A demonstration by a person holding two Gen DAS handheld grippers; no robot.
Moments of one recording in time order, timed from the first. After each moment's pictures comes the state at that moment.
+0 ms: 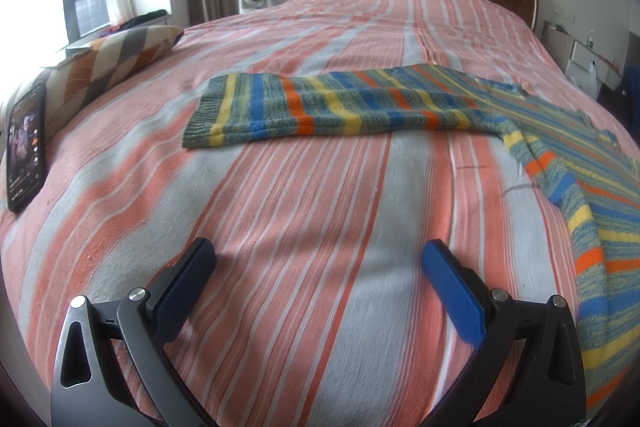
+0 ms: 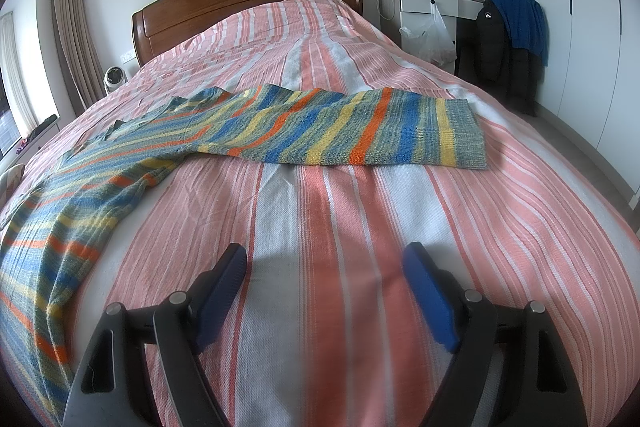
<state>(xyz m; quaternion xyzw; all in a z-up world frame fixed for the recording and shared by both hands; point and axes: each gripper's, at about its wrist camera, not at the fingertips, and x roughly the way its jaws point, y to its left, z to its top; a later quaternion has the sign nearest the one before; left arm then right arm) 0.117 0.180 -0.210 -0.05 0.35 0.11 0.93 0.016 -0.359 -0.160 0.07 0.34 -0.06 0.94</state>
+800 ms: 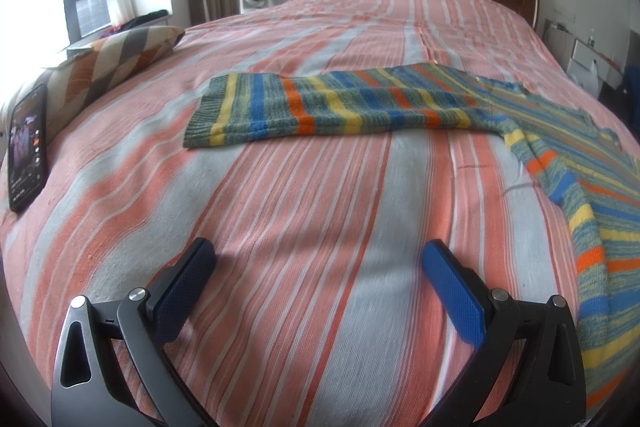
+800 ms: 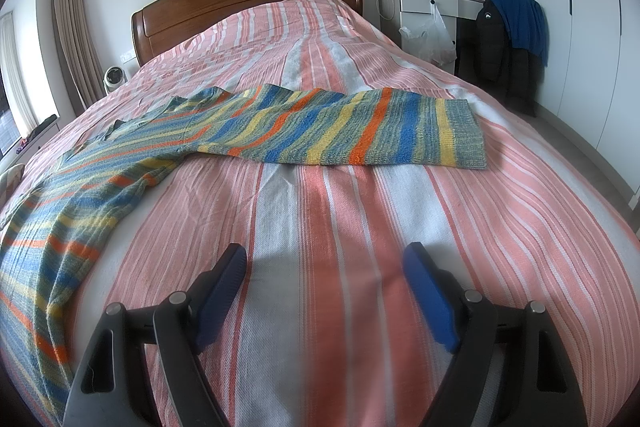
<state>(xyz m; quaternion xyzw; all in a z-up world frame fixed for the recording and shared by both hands) 0.116 0.179 -0.211 -0.05 0.35 0.11 0.93 0.016 -0.359 -0.160 0.07 0.34 -0.06 0.94</state>
